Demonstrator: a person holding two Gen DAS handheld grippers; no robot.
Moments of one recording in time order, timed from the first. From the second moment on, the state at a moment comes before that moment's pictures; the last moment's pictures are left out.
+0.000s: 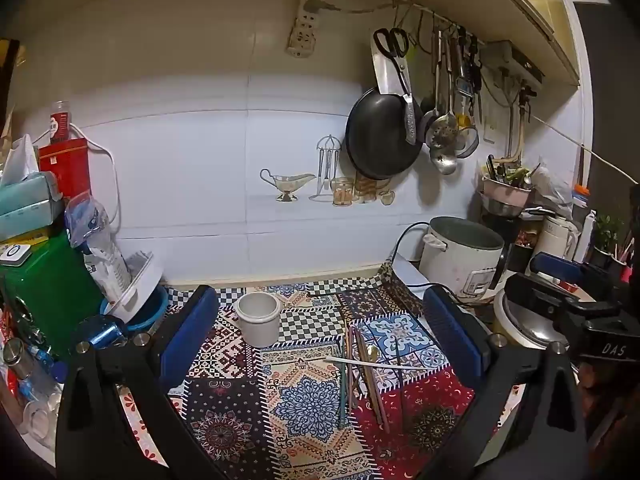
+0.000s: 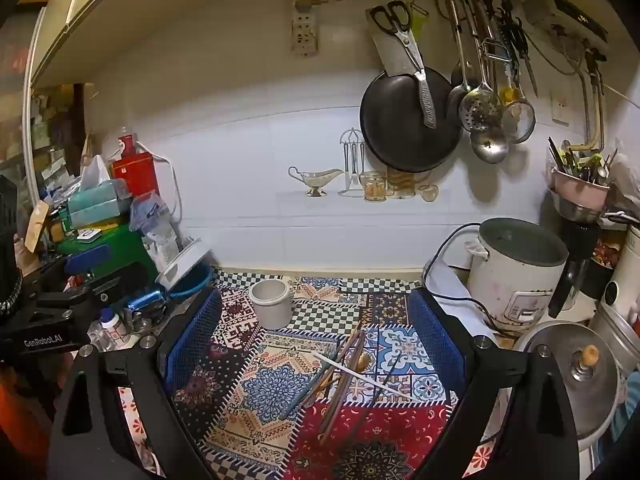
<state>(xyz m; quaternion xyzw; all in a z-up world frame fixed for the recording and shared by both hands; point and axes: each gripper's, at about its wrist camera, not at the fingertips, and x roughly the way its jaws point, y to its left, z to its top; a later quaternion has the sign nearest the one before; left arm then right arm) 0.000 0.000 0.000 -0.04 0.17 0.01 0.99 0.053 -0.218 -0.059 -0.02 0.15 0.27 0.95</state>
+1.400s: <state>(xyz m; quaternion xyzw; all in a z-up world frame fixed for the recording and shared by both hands) 0.010 0.000 -0.006 -0.03 0.17 0.00 0.98 0.059 -0.221 -0.059 -0.02 0.15 0.27 0.95</state>
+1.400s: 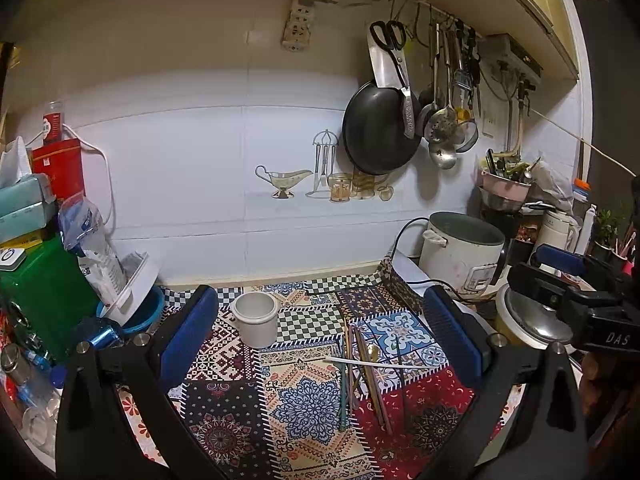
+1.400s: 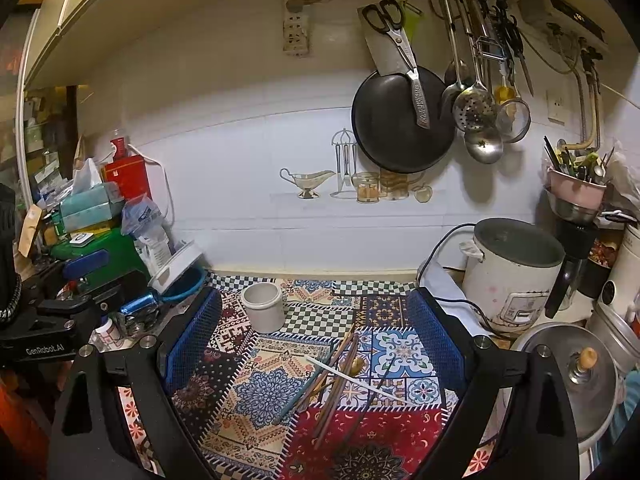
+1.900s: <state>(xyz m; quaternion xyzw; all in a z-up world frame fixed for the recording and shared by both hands) 0.017 0.003 -0.008 -0.03 0.18 0.00 0.98 0.061 -0.220 -0.059 -0.02 0.15 0.27 0.95</state>
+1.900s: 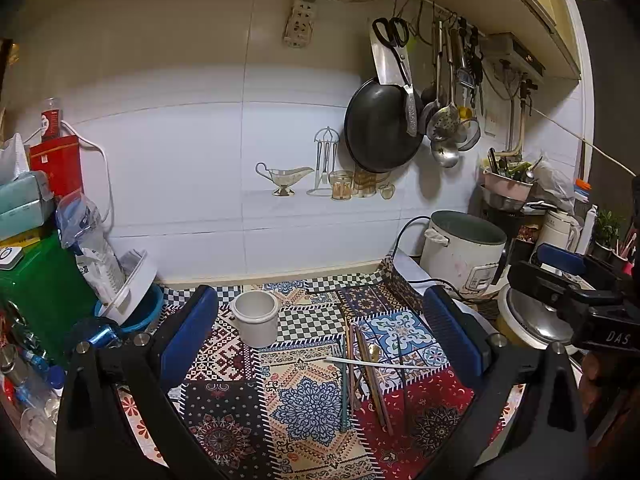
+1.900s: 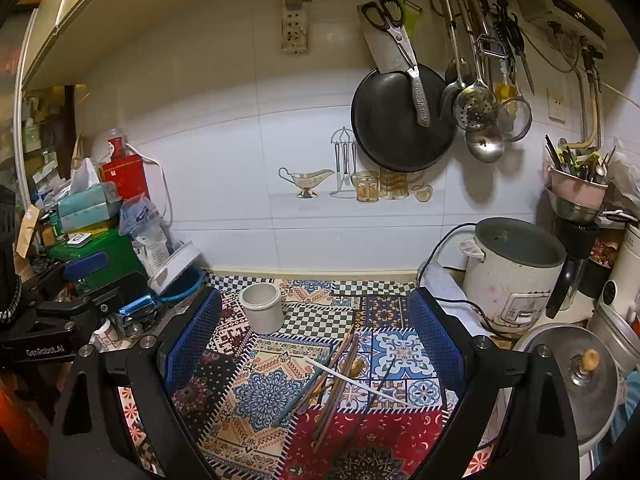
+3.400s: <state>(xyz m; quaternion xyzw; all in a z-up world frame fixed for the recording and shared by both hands) 0.096 0.017 -0.086 -0.06 0.28 0.01 0.96 0.151 -0.214 -0.150 -0.05 0.31 0.20 0.93</state>
